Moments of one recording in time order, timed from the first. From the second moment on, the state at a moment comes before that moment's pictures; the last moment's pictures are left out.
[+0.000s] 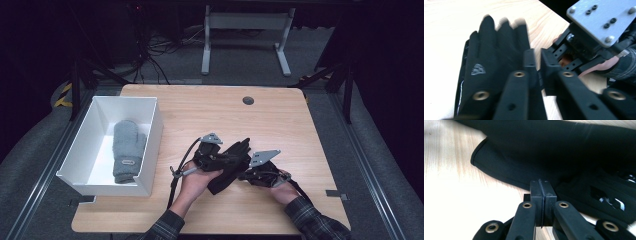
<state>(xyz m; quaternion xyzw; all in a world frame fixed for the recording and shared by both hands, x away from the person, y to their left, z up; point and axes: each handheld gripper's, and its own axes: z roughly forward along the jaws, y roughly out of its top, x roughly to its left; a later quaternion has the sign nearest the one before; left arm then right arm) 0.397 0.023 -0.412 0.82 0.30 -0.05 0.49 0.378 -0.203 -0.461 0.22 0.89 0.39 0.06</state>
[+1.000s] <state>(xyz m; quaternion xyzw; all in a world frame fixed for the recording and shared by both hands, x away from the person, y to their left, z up) 0.386 0.001 -0.434 0.87 0.30 0.05 0.40 0.383 -0.287 -0.460 0.32 0.87 0.36 0.14</state>
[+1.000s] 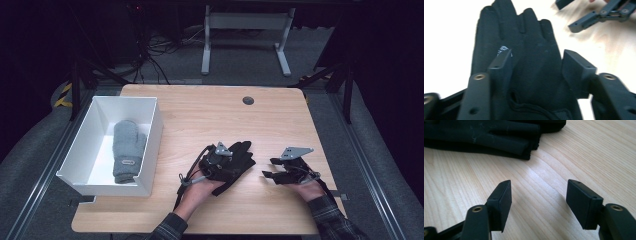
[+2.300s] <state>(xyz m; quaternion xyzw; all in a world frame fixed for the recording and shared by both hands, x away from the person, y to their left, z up) 0.402 0.008 -0.458 0.89 0.29 0.05 0.36 0.384 -0.288 -0.463 0.31 0.87 0.36 0.14</state>
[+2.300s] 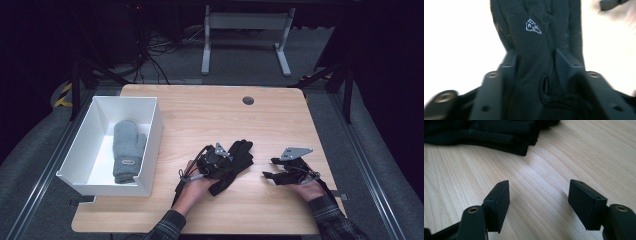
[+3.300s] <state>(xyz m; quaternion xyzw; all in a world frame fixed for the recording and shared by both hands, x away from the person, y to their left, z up) 0.401 0.043 -0.379 0.87 0.31 0.02 0.39 0.382 -0.287 -0.468 0.31 0.86 0.37 0.15</state>
